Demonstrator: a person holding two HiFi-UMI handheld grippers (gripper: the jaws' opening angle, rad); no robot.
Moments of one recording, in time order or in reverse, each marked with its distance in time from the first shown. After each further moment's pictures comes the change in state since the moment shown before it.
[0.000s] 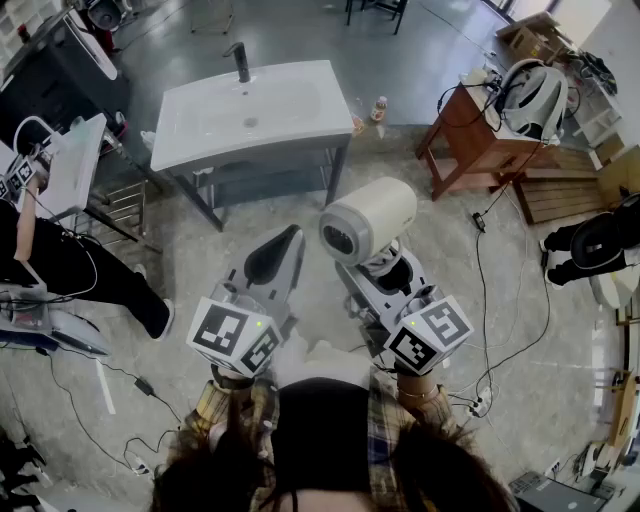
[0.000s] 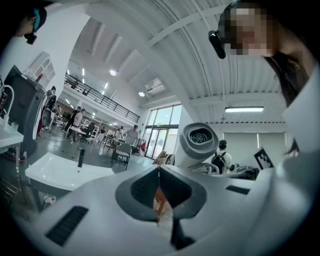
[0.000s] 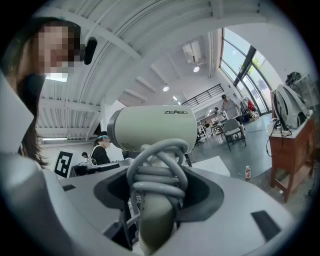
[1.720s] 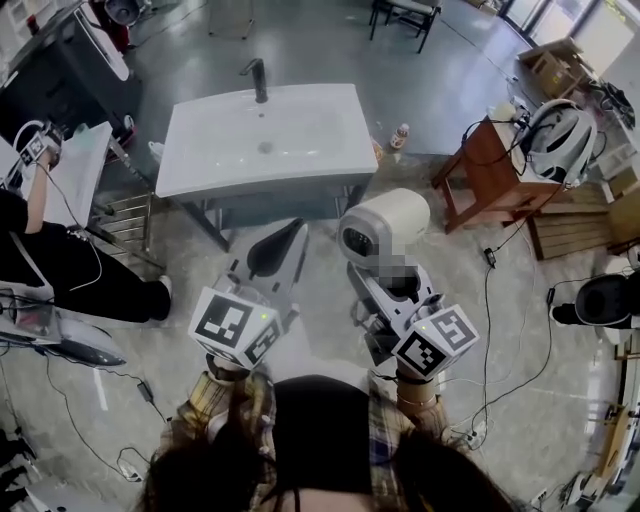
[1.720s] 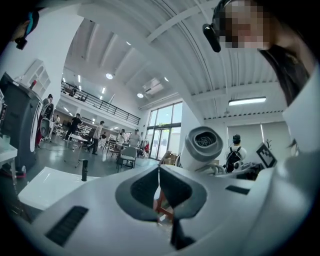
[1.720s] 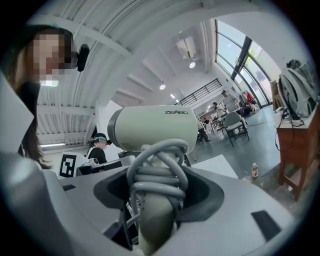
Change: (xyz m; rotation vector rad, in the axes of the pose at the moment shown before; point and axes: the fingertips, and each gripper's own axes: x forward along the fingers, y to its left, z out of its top) left arm 0.087 0.108 0.020 0.089 -0.005 0.022; right arm 0.108 -0.070 0.011 0.065 0.005 0.010
